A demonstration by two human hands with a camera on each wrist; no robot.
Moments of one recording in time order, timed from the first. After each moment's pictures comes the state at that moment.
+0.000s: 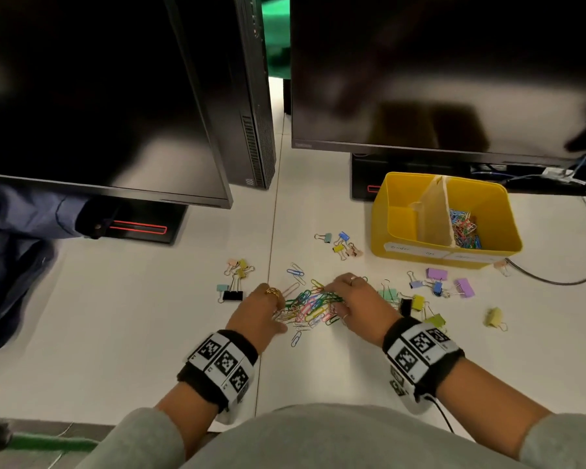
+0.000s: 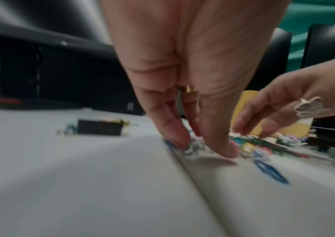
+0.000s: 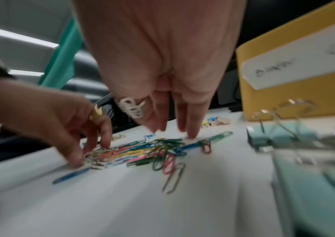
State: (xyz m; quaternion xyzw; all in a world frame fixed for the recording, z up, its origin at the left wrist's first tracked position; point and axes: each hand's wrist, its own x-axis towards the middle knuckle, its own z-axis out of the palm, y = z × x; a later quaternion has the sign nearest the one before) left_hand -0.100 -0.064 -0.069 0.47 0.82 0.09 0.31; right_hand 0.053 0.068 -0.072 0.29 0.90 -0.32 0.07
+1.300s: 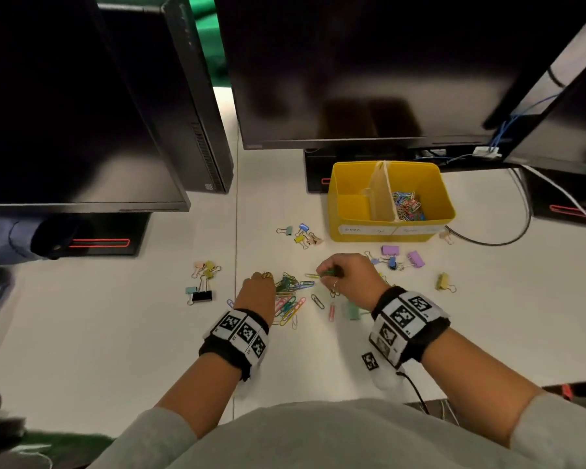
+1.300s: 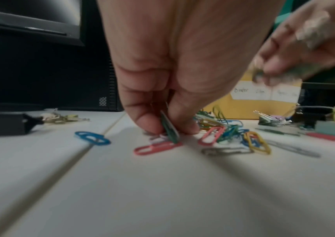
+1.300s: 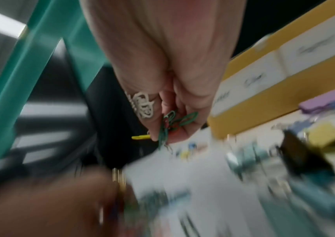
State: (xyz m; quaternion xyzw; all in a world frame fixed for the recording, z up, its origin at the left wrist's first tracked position) left_hand -0.060 -0.022 -0.080 0.50 0.83 -0.07 0.23; right_hand 0.087 0.079 -0.035 0.42 0.79 -0.44 -0.07
